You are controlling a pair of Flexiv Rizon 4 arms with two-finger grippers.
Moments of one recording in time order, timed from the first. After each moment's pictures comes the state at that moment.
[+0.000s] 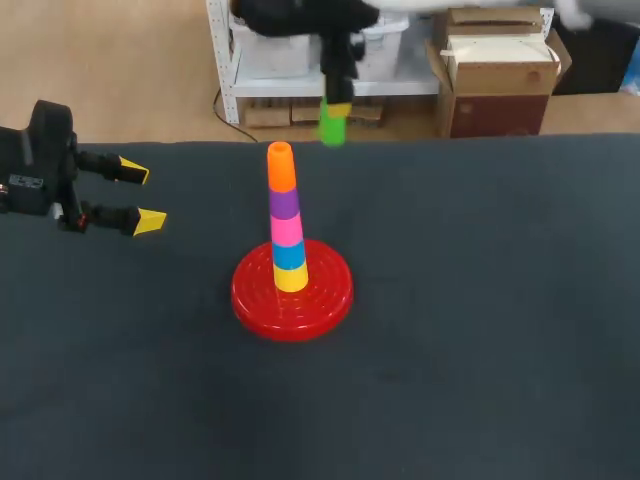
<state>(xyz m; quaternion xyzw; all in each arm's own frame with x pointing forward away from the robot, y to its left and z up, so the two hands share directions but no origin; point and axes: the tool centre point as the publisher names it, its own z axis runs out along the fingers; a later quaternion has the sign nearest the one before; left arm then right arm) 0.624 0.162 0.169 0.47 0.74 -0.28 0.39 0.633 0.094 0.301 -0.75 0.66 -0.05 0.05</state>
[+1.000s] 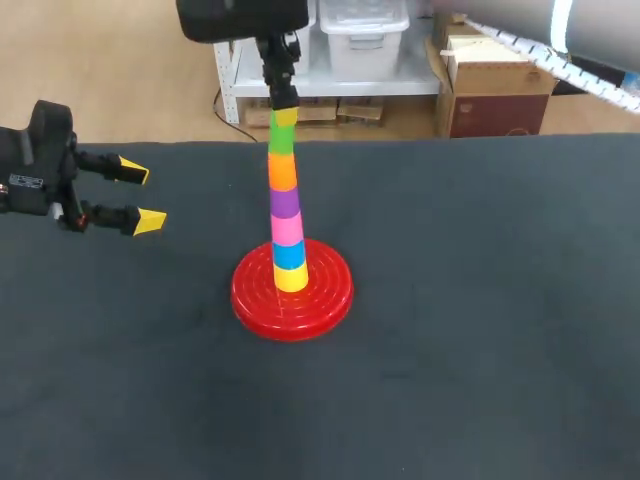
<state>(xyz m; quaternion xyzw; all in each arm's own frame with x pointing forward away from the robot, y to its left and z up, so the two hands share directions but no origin) 0.624 0.162 0.169 0.47 0.74 -0.28 0.39 0.649 0.143 0.275 -0.77 0.64 -0.02 -0.01</state>
